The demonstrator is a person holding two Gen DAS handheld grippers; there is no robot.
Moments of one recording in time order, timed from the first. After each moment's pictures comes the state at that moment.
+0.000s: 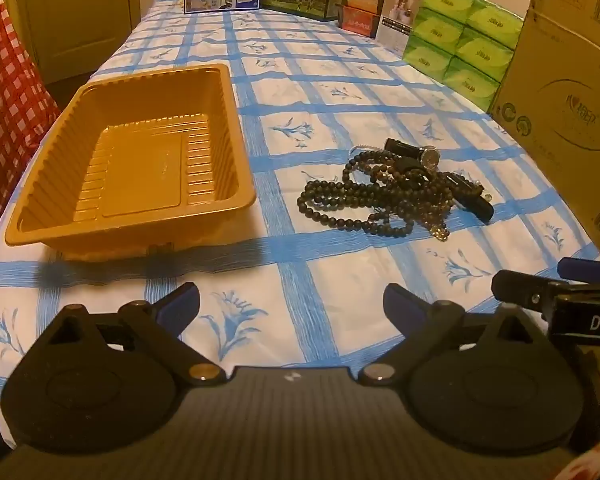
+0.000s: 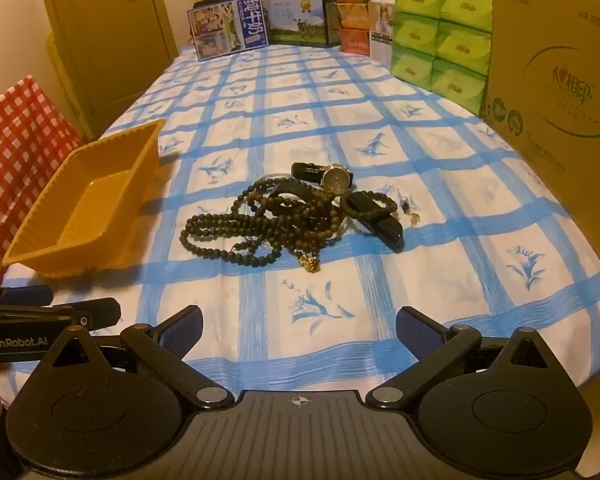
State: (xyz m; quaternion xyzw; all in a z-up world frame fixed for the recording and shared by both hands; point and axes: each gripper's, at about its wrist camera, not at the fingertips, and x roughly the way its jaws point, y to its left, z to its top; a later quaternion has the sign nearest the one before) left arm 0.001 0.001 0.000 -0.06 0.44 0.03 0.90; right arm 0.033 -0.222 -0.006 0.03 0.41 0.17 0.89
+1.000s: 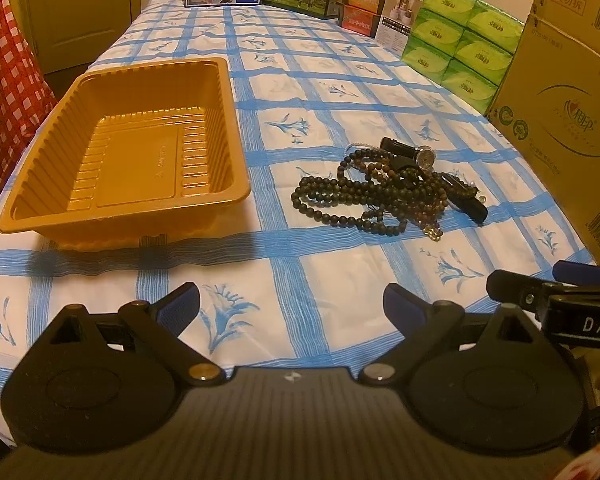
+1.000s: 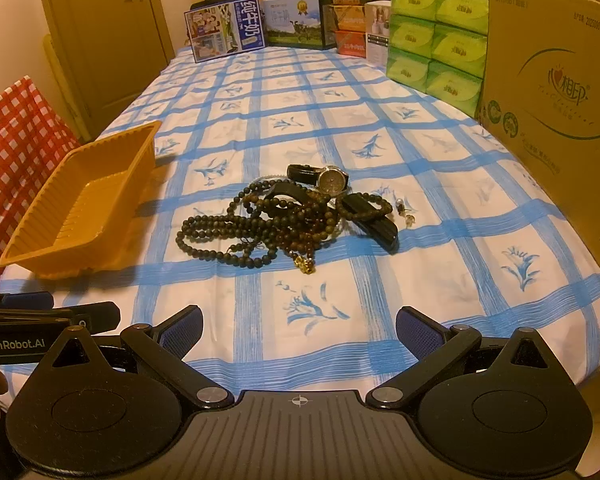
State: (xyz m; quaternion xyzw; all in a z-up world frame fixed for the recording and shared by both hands) left arm -0.001 -0.002 -0.002 -0.07 0.43 0.02 0.90; right arm 0.033 -0.224 -0.004 0.03 0.41 0.16 0.90
